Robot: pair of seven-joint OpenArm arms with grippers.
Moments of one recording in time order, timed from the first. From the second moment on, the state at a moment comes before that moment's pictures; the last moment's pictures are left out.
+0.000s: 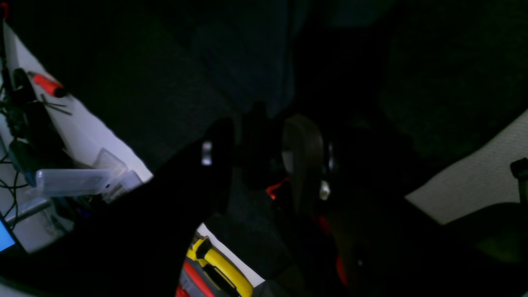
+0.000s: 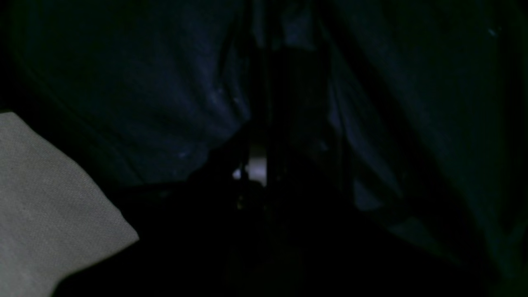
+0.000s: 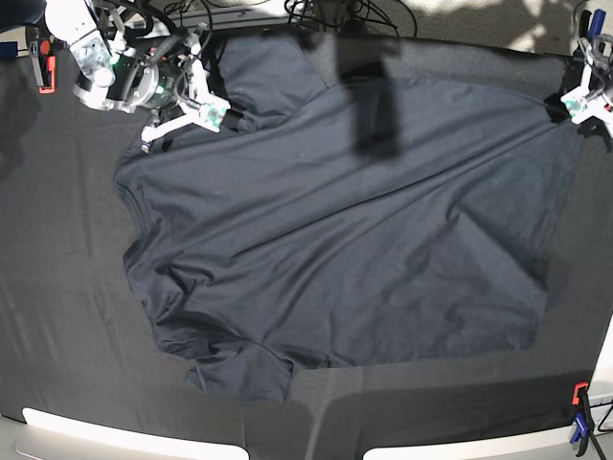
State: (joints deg) left arm 40.0 -47.8 -7.7 98.2 17.4 -23.4 13.7; right arm -20.8 34.5 -13.9 107.7 8.3 37.7 -44.5
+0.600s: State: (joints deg) left arm 39.3 -47.8 -7.6 97.0 16.4 -31.9 9.0; right arm -20.8 34.5 -13.9 107.7 8.3 37.7 -44.5
